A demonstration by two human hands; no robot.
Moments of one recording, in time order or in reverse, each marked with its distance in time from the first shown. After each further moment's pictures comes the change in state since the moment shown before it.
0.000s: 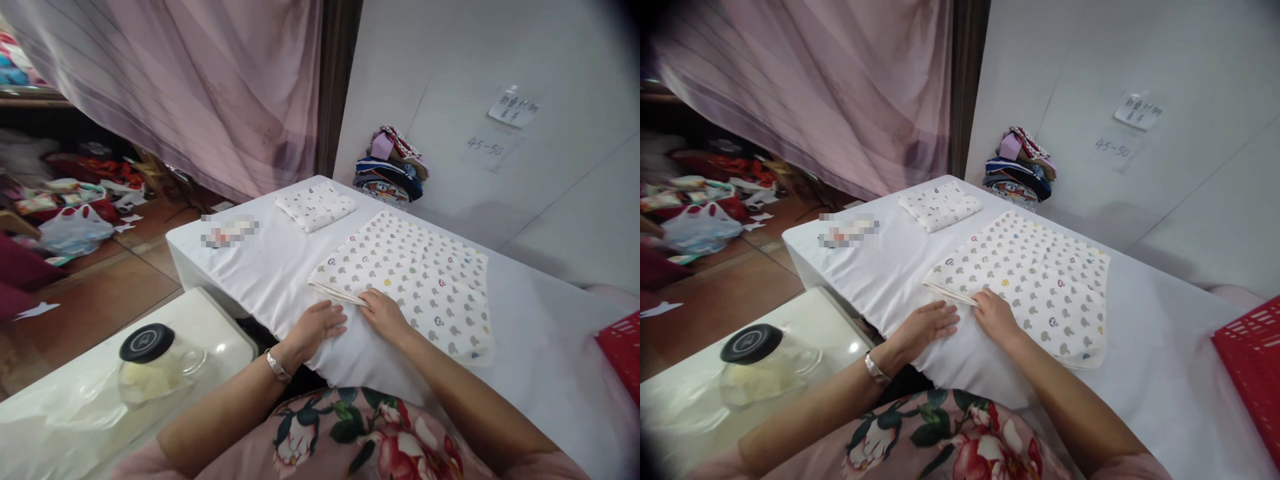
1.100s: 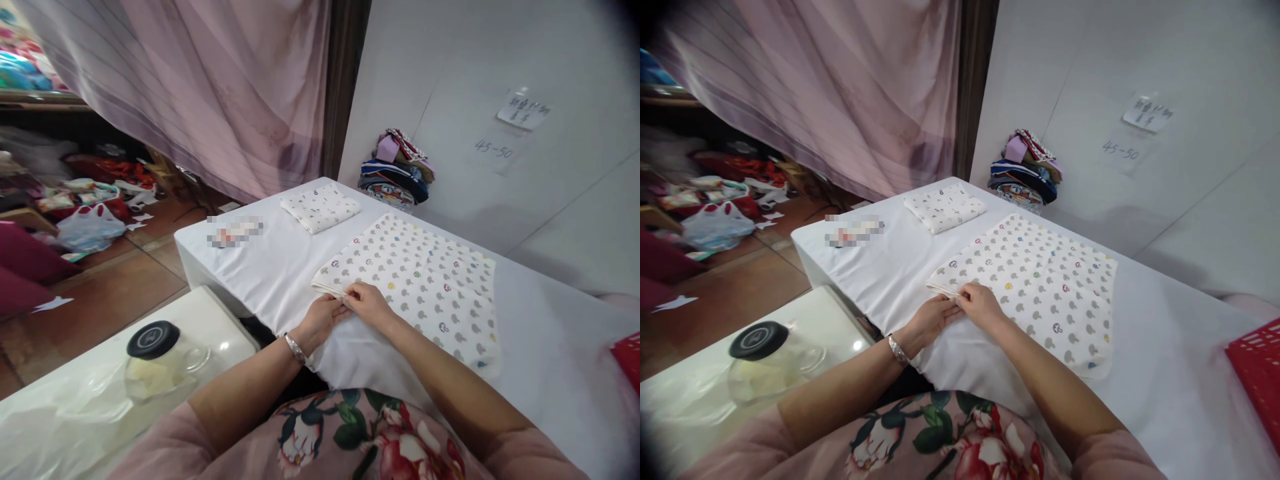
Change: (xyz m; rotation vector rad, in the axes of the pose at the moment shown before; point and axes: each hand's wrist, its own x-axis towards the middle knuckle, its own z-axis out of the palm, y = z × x) left_hand 0.032 0.003 0.013 -0.105 -0.058 0.082; right_hand 0.041 -0.019 0.005 0.303 0.072 -0.057
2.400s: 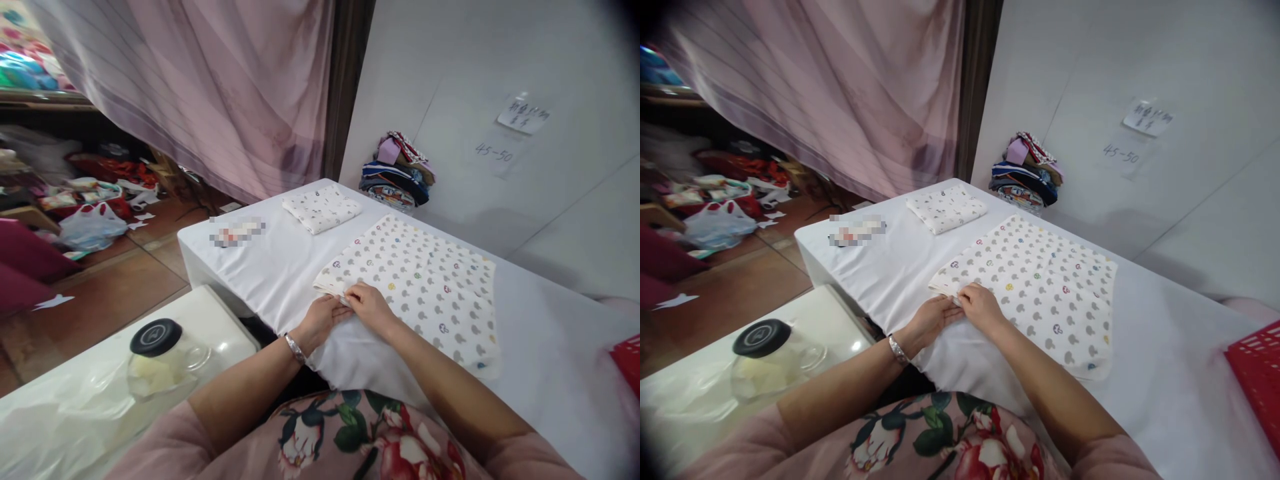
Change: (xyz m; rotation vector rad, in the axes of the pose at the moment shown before) left_hand -0.005 0.002 -0.001 0.021 0.027 -0.017; right_hand -0.004 -0.003 0.001 0.077 0.048 -0.042
